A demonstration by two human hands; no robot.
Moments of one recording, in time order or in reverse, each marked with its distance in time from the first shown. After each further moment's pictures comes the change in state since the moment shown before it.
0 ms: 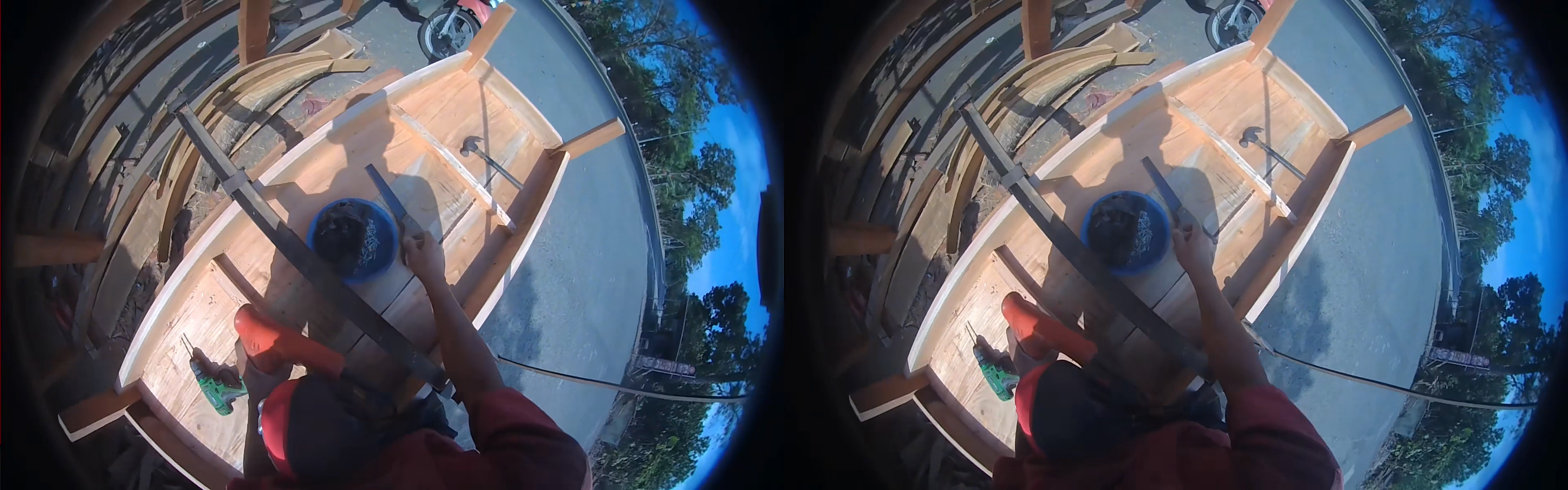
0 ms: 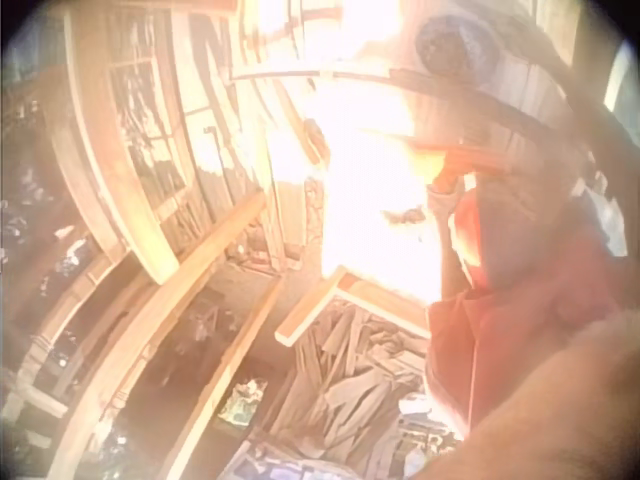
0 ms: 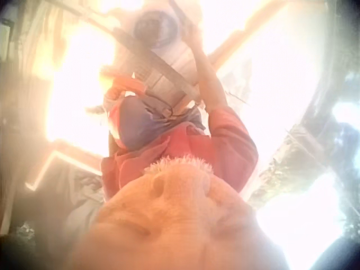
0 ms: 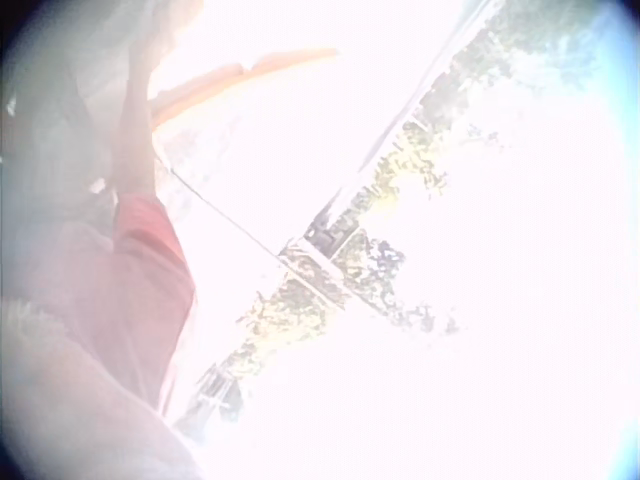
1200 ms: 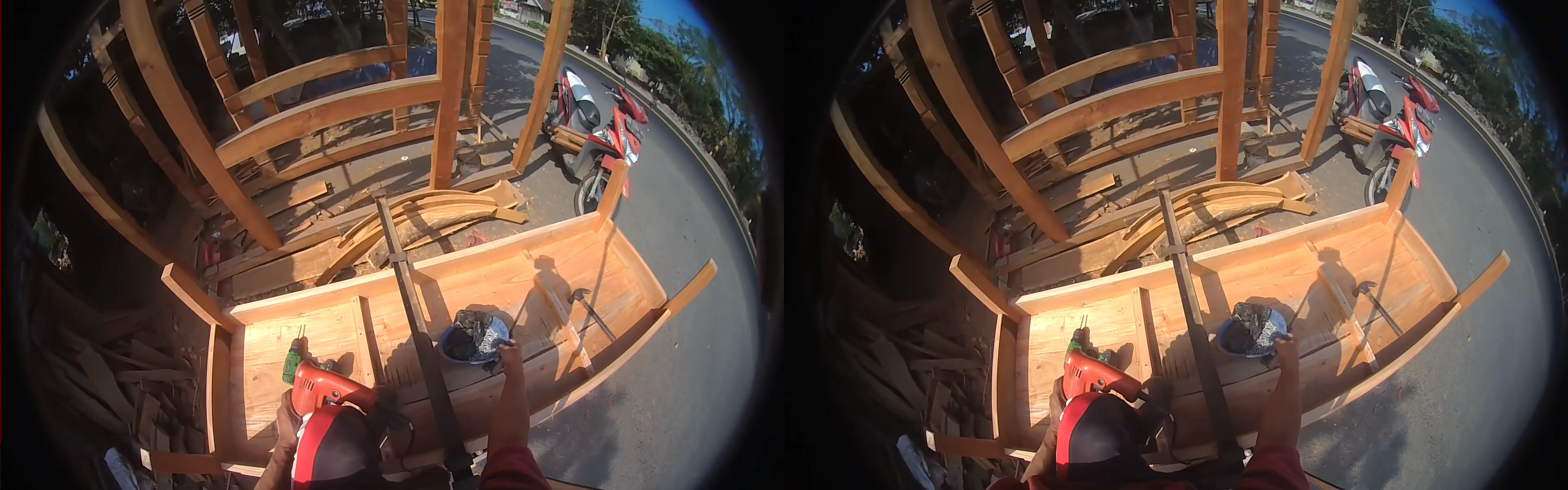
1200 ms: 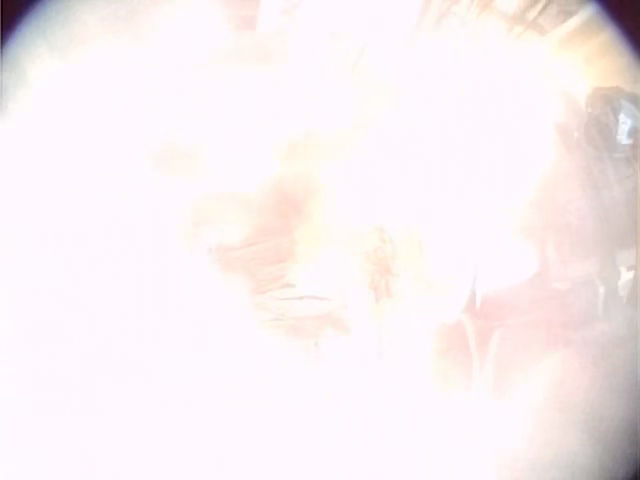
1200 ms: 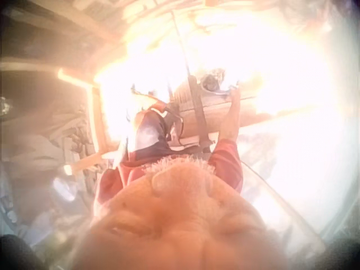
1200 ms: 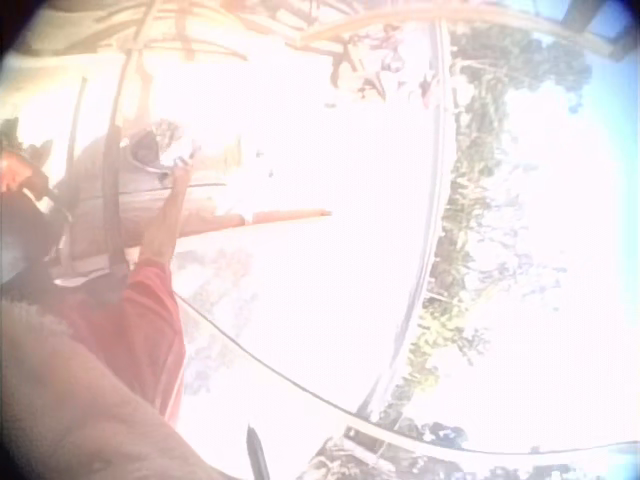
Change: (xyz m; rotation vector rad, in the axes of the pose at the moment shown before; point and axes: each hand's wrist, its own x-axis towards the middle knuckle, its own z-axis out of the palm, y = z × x) left_hand -0.250 0.096 -0.028 0.158 0.436 -0.136; right_hand 0.049 0.075 -0.030 0.689 -0.345 -0.112
